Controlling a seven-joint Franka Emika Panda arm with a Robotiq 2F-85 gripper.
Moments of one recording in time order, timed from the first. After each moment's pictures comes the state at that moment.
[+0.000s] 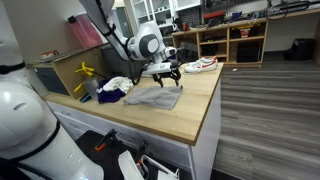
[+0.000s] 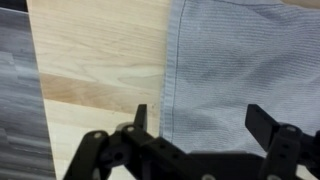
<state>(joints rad) -0.17 0.24 0.00 -2.38 -0.10 2.80 -0.23</state>
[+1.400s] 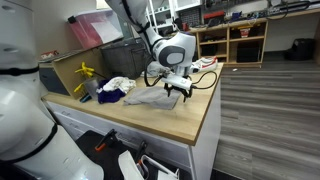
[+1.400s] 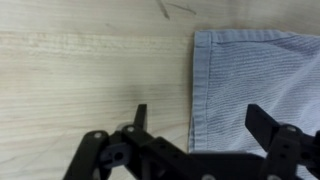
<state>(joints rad) -0.40 0.46 0.07 -2.18 0.38 2.49 -0.69</state>
